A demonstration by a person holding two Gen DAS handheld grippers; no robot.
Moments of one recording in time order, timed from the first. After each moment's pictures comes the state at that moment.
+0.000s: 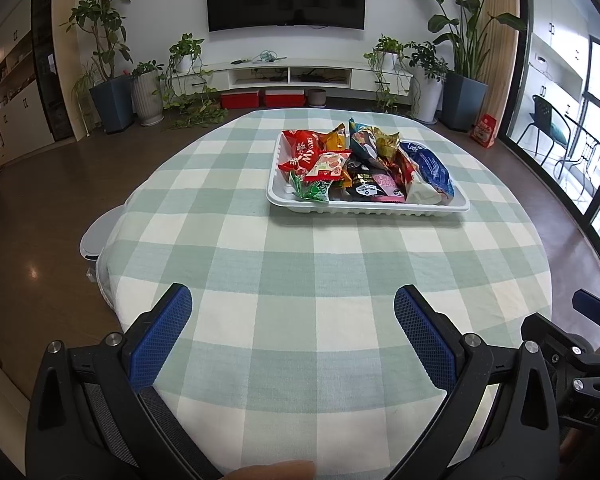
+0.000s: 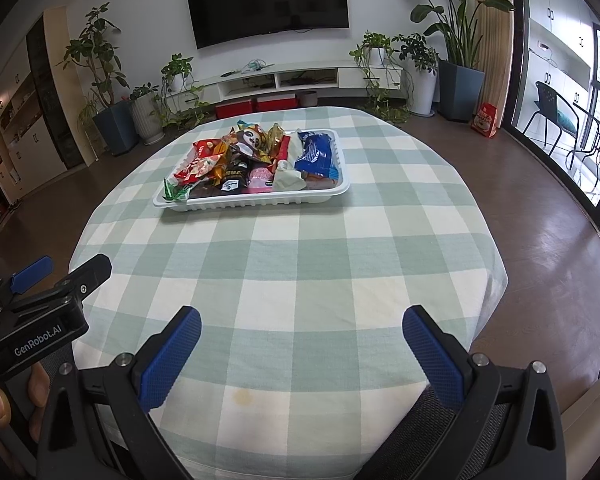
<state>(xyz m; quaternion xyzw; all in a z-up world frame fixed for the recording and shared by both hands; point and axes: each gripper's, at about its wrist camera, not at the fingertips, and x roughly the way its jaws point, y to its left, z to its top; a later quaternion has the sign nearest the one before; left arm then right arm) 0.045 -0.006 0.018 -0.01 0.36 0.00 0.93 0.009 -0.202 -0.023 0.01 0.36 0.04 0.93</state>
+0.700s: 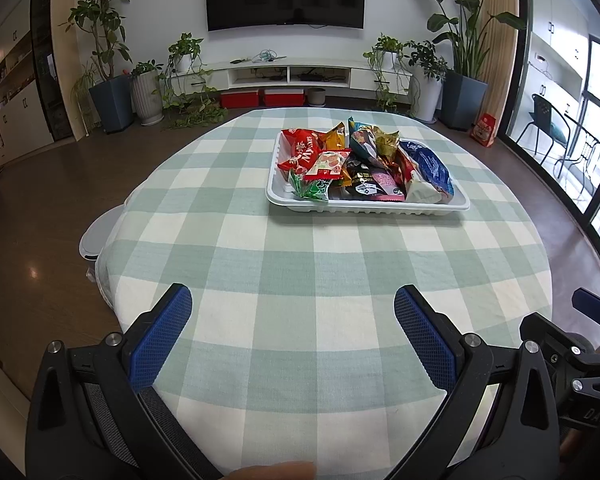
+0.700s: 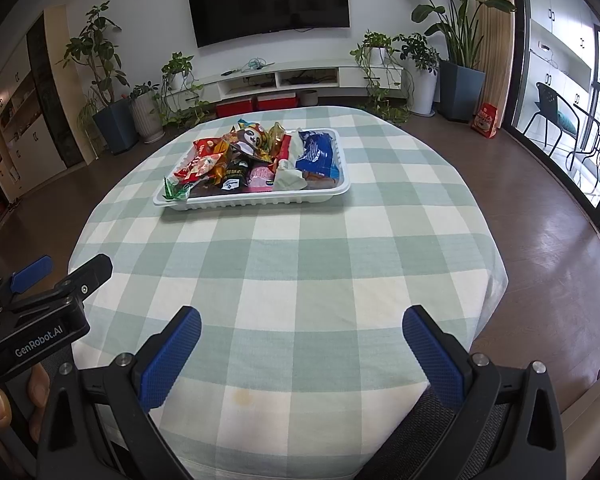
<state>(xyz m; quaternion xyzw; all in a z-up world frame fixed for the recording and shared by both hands) 0.045 -0.006 0.017 -0.01 0.36 0.00 0.93 0.008 -0.204 -0.024 0.01 0.37 0.04 0.93</state>
